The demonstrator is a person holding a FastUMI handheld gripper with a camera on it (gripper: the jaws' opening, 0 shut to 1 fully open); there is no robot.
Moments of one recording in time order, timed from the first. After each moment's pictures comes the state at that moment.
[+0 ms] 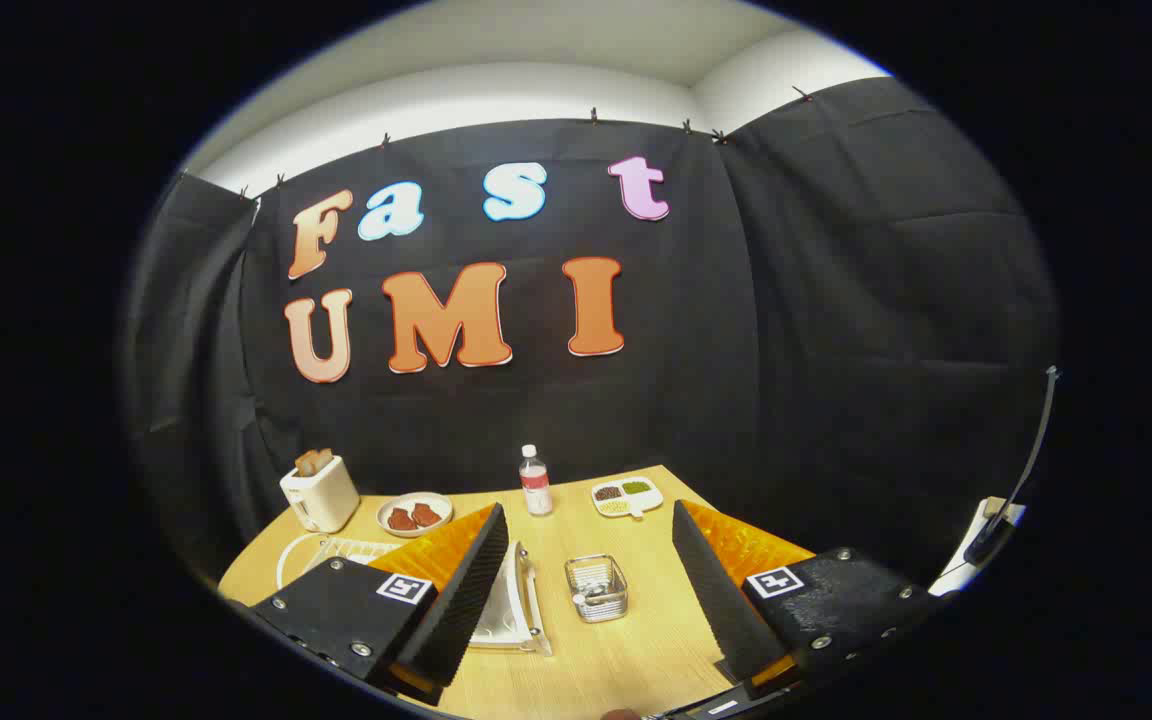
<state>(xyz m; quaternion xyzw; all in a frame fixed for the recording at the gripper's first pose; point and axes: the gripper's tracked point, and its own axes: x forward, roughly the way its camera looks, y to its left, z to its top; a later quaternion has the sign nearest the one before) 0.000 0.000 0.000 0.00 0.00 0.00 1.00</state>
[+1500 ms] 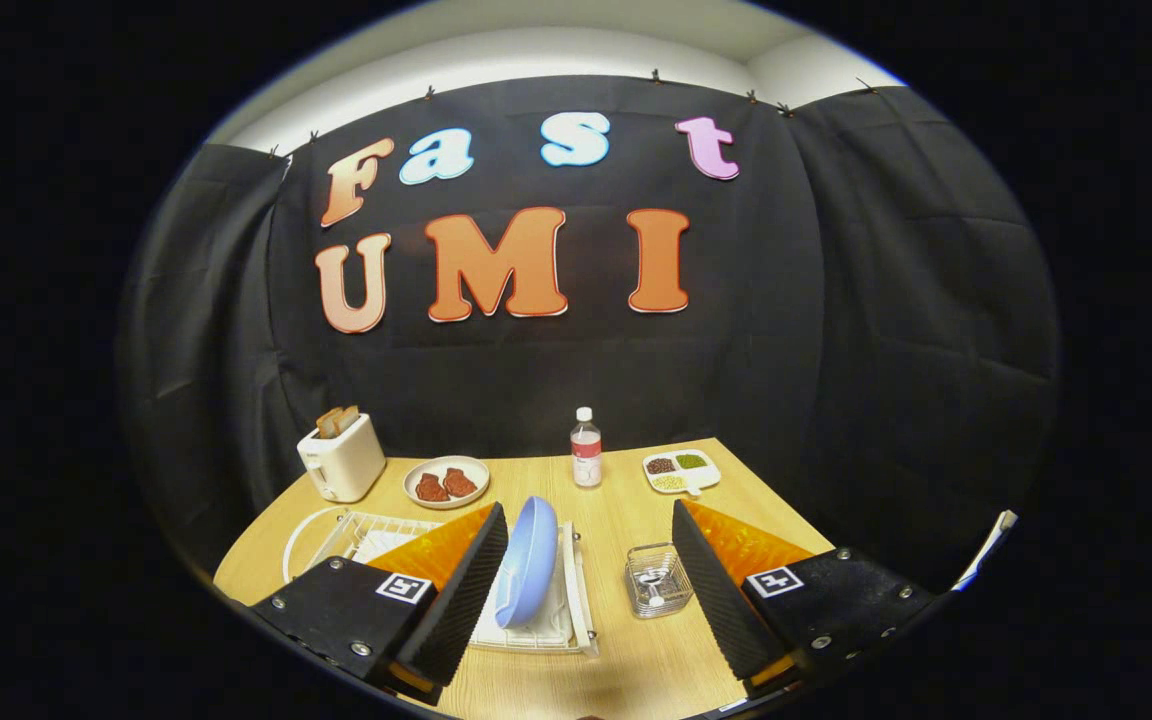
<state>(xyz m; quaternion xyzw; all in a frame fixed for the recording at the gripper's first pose) 0.050 0.087 -0.024 -0.04 0.06 0.06 1.00</state>
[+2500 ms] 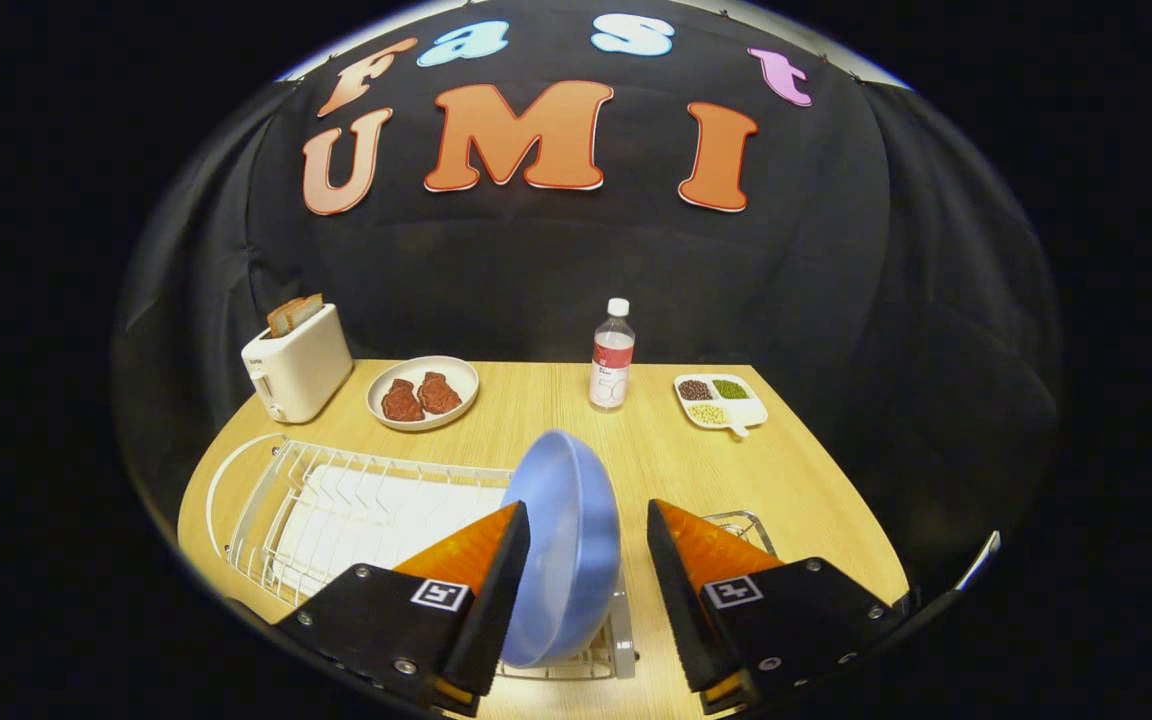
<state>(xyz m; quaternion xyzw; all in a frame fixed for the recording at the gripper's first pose) 0.152 0.130 -0.131 -0.10 0.20 0.04 0.97</state>
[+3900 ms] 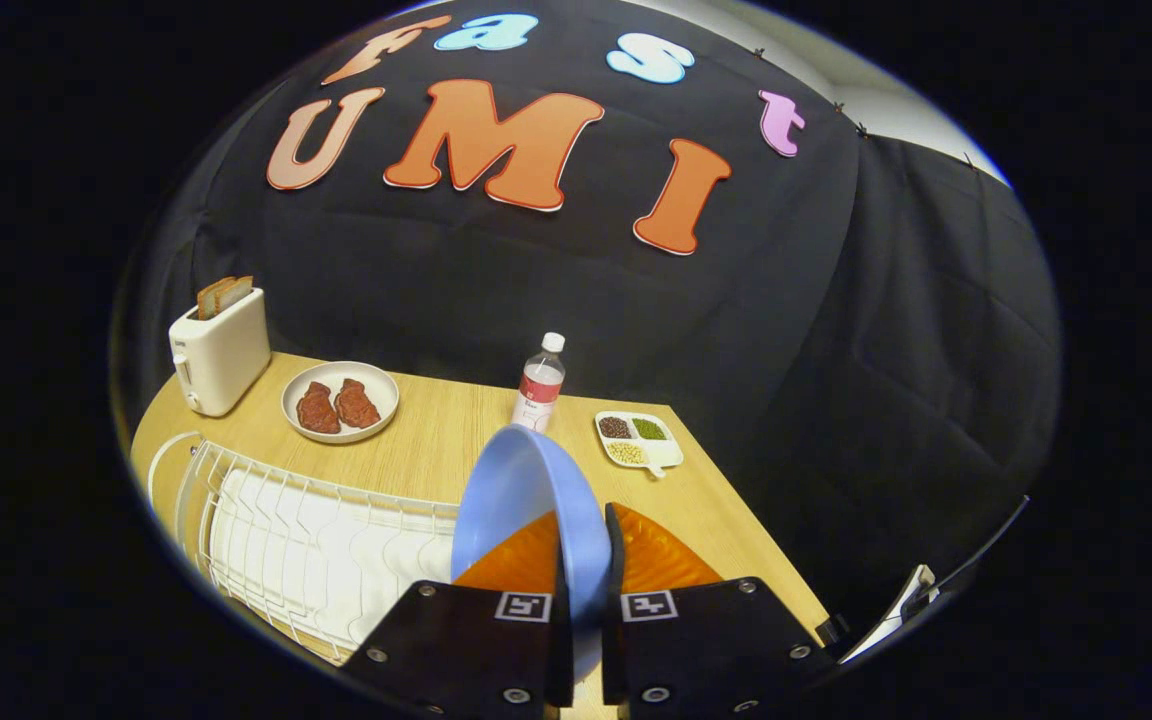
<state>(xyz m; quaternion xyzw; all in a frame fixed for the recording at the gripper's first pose) 0.158 0.115 -0.077 -0.16 0.14 -0.07 0.97</state>
